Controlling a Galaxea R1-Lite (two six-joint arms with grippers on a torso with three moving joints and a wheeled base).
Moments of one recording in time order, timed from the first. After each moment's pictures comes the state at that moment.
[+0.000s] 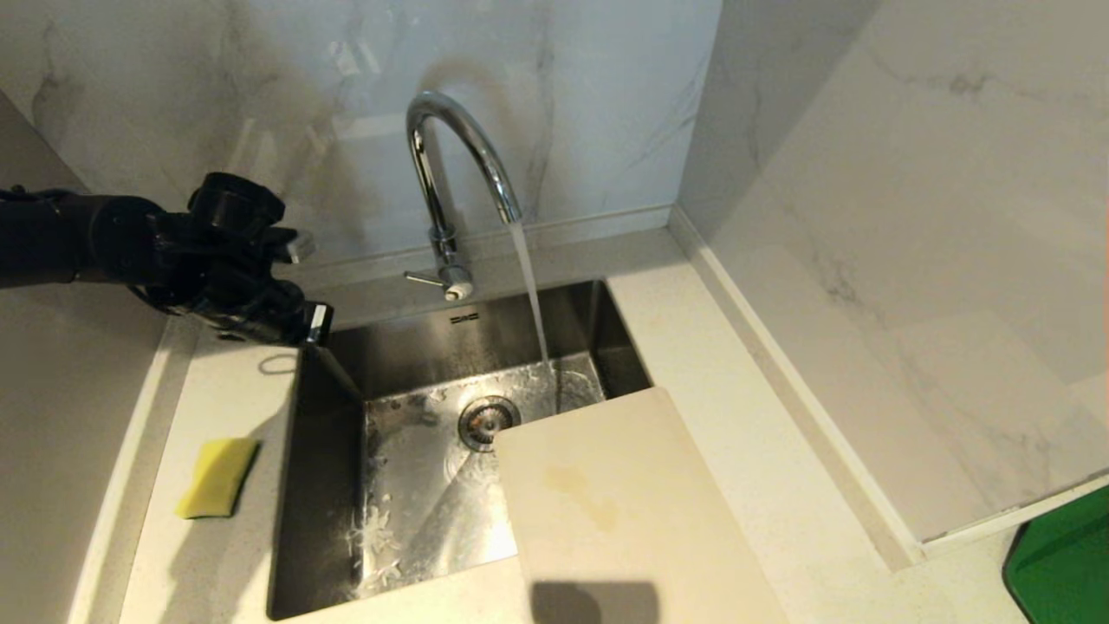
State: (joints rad) left arm -0.15 2.05 -1.76 0.50 0.12 -0.02; right arm 0.01 0.00 0.00 0.00 -0.01 0.06
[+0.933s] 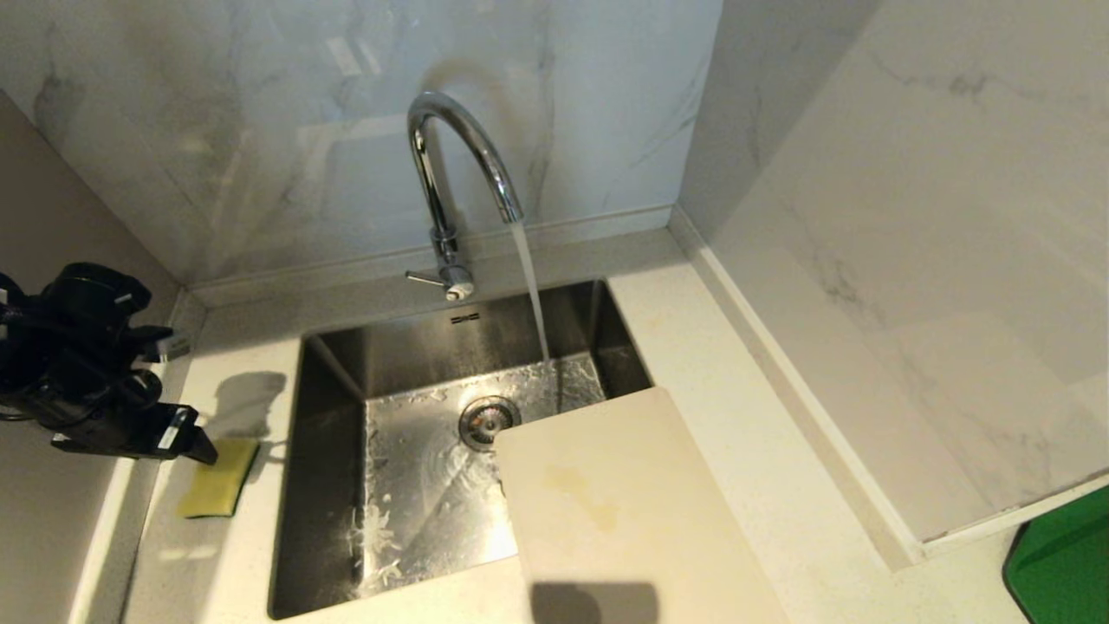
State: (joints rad) left arm 0.11 1.85 -1.29 0.53 0.10 0.11; right arm 0.01 0.00 0.00 0.00 -0.01 0.06
